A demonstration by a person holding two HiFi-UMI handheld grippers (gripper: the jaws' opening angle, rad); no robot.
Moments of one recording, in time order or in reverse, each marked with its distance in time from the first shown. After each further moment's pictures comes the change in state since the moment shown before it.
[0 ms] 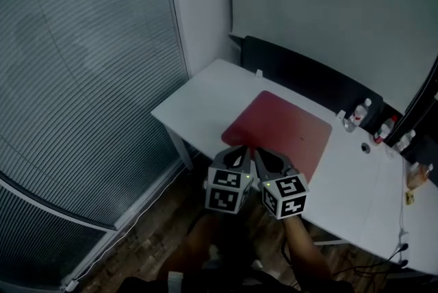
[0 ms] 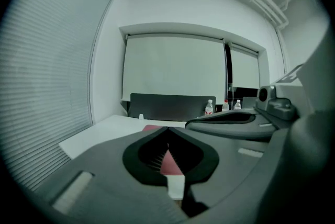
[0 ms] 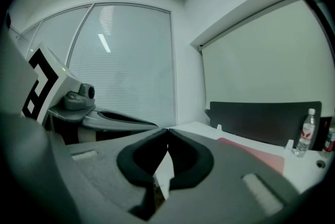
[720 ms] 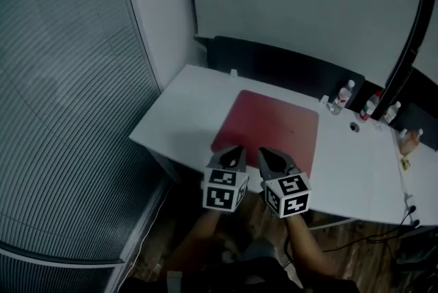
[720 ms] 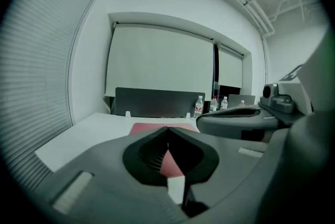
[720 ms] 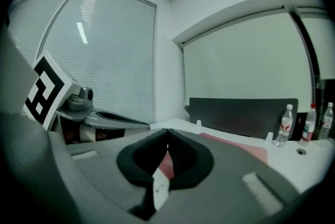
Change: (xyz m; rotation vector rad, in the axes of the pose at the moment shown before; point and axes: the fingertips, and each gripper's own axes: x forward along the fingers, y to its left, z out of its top) left arm 0.053 0.045 -0.023 0.020 0.021 -0.228; right arm 0.043 -0.025 -0.018 0.039 0.034 -0.264
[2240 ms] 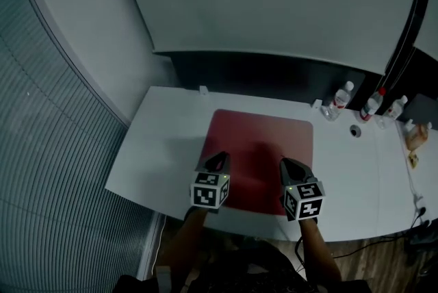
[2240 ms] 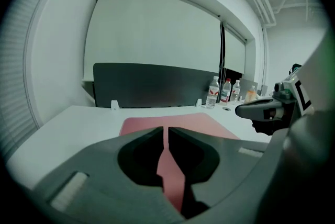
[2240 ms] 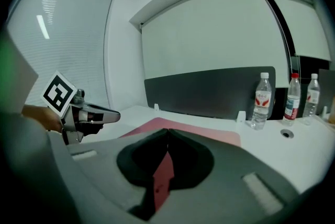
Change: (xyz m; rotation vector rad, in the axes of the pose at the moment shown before) left arm 0.229 0.064 -0.035 0.036 0.156 -0.099; right arm 0.079 -0.230 -0.087 0.164 0.125 -0.262
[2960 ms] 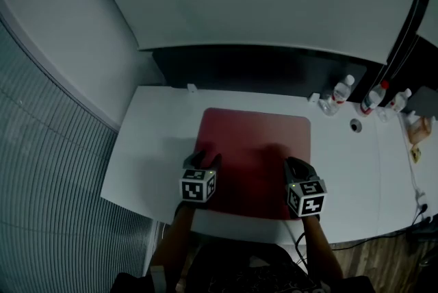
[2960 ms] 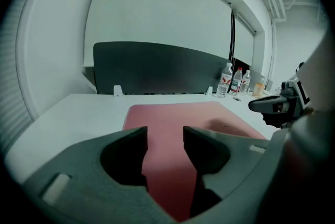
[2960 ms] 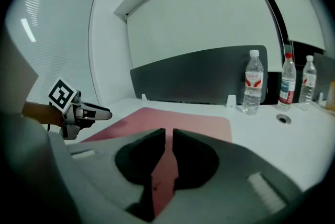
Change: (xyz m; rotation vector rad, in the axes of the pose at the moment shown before) left arm 0.057 0.042 -0.035 -0.026 0.118 0.012; right arm 0.030 -0.054 -0.036 0.071 0.089 -0.052
